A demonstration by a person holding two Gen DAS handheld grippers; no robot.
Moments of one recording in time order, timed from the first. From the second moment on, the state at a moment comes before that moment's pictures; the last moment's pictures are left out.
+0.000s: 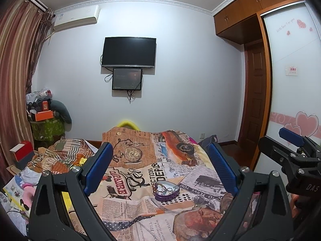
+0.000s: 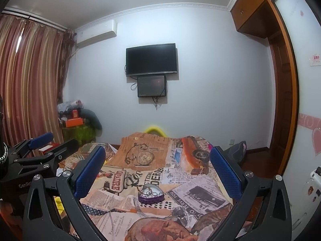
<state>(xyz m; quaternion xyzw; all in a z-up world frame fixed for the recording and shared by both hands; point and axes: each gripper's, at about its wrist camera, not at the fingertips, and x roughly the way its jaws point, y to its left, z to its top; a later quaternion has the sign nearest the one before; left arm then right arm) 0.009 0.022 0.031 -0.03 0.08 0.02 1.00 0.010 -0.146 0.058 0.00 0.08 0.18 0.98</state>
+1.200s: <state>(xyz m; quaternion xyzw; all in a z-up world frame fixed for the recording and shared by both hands) 0.012 0.022 0.029 -0.02 0.09 0.00 1.00 0.011 -0.151 0.059 0.00 0.08 0.18 0.98</state>
